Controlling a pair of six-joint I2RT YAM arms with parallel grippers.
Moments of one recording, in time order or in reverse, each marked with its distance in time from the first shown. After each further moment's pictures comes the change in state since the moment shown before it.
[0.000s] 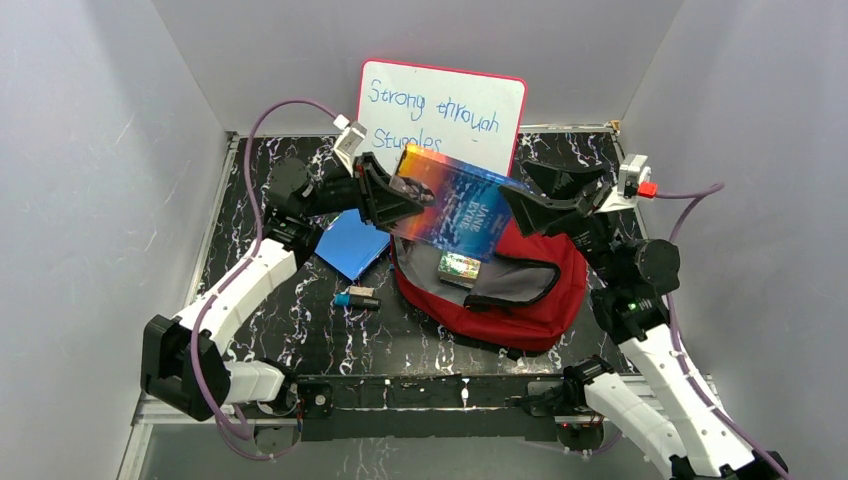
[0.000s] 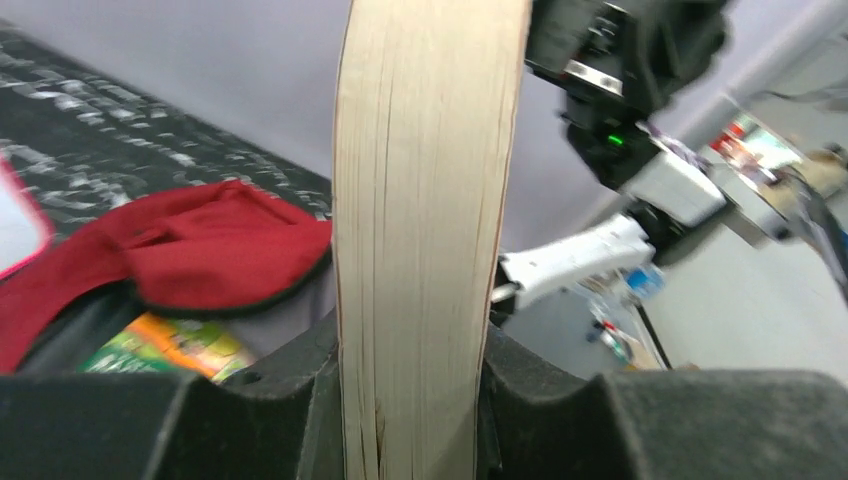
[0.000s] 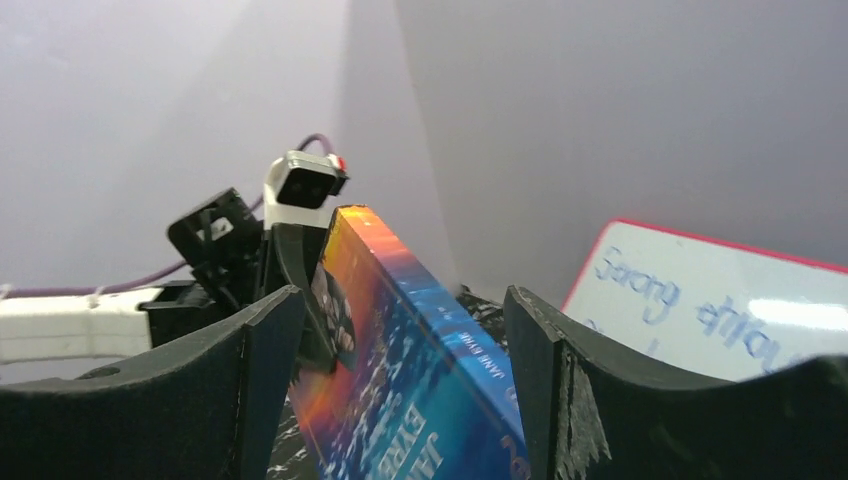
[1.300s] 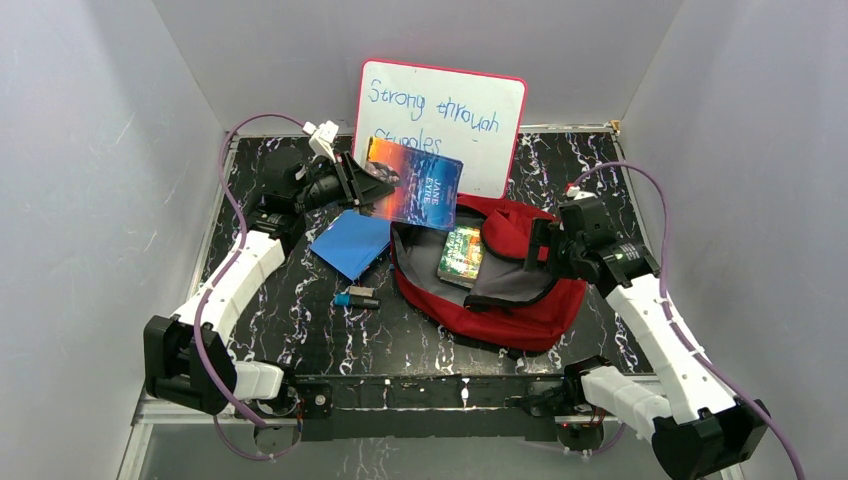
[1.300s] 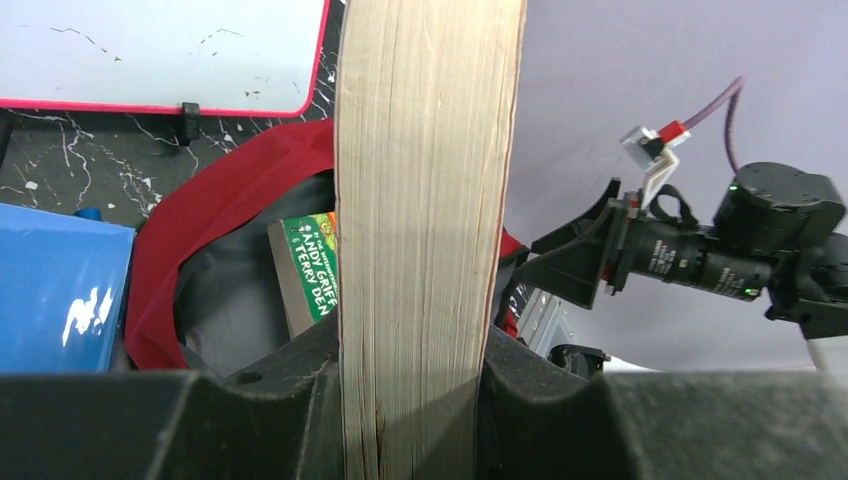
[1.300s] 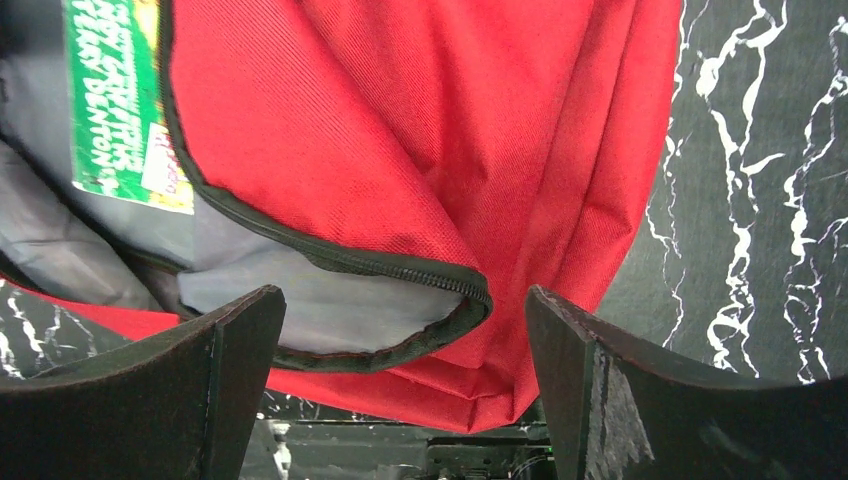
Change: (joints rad) left arm 0.170 0.012 0.033 -0.539 -0.339 0.089; right arm -0.087 0.258 0.224 -1.467 0.498 -0.071
